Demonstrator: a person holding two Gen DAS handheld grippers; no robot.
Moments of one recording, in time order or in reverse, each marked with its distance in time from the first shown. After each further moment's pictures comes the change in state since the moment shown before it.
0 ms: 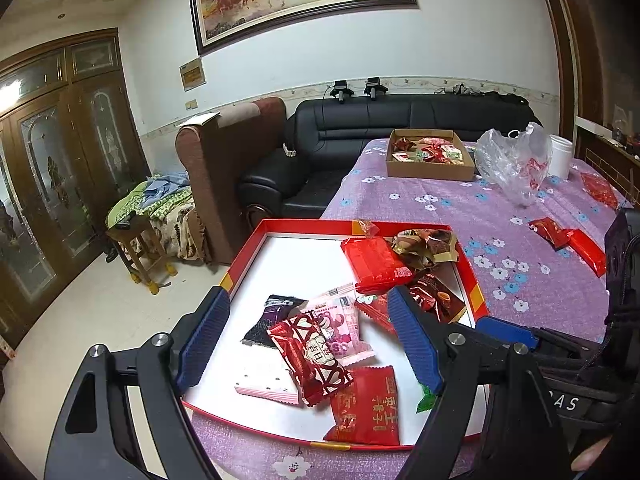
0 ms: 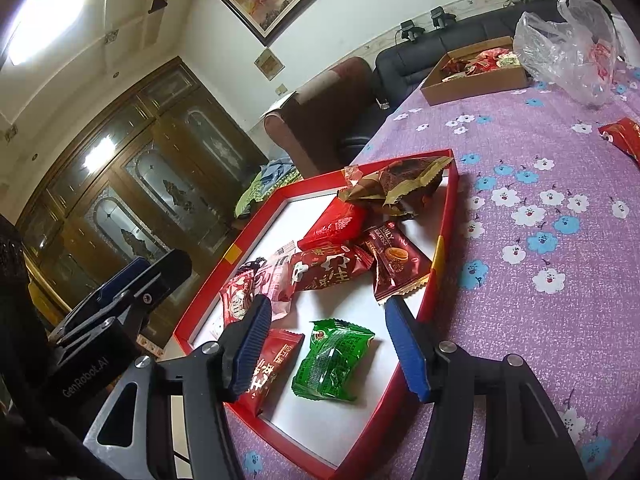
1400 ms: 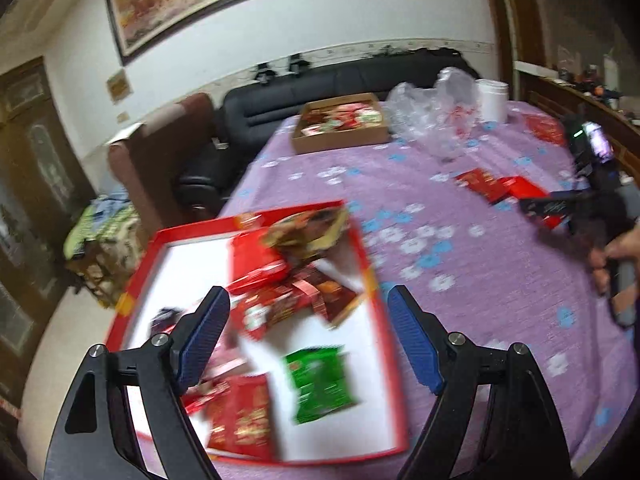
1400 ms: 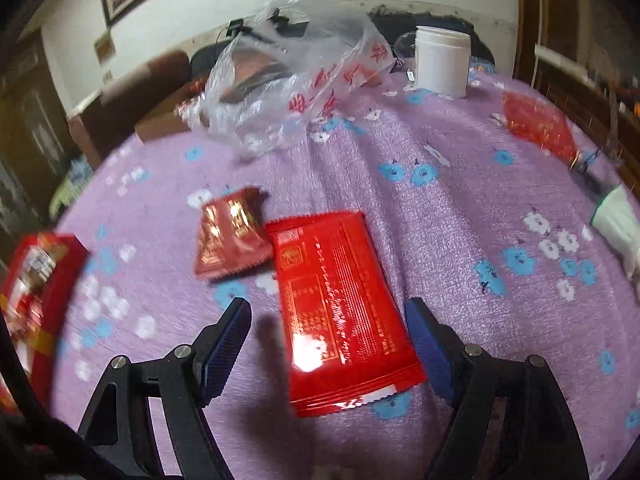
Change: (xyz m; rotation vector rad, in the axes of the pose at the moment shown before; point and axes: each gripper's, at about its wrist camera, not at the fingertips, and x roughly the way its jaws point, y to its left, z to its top) left arm 0.007 -0.101 0.011 0.199 0.084 -0.191; right arm -0.100 -0.207 0.080 -0.004 0.058 -0.753
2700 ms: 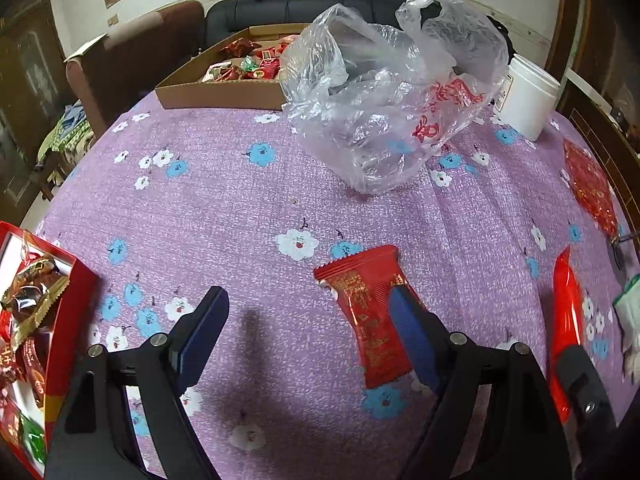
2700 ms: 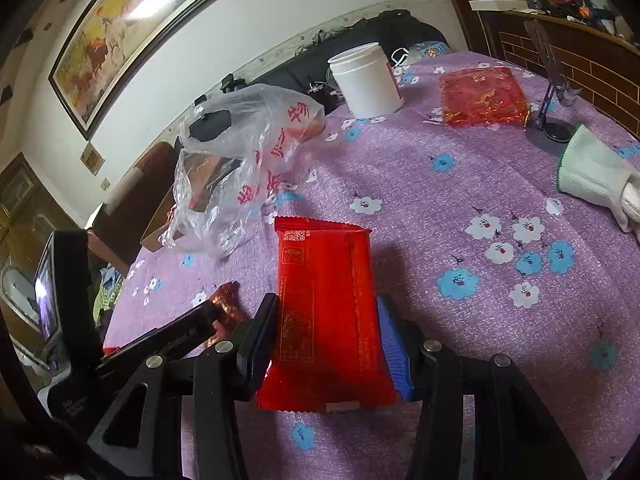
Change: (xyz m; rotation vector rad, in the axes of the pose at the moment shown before) left arm 0.181 -0.173 0.119 -0.260 0.309 -0.006; right arm -0.024 -0.085 0.017 0.376 -0.116 0.182
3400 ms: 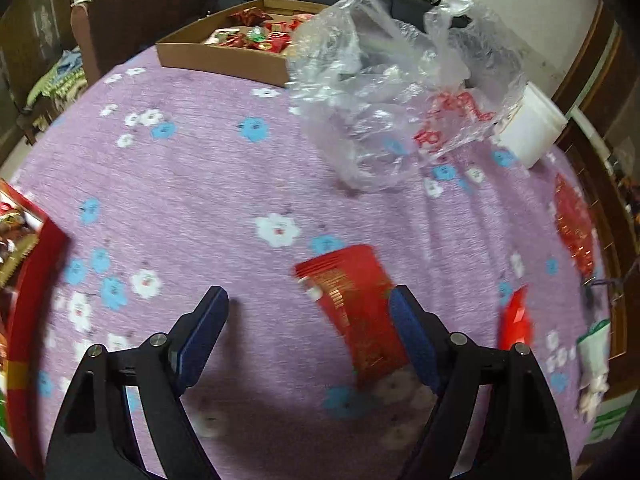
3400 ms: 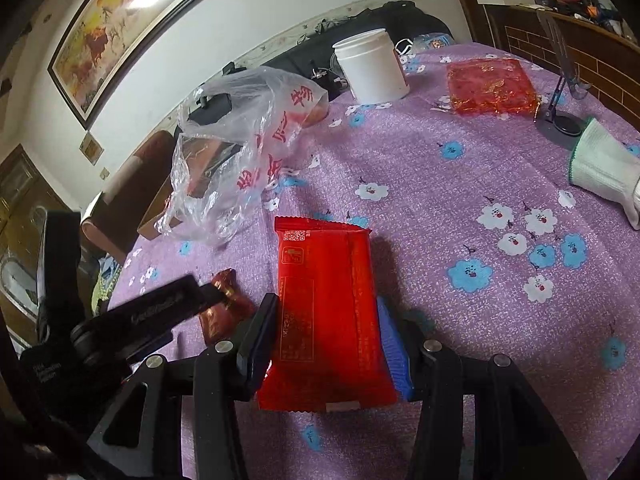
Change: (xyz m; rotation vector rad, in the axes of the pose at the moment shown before) left arm 0.009 0.002 0.005 -0.158 0.078 -0.120; right arm 0.012 0.004 -0.002 -0.019 0.043 -0.004
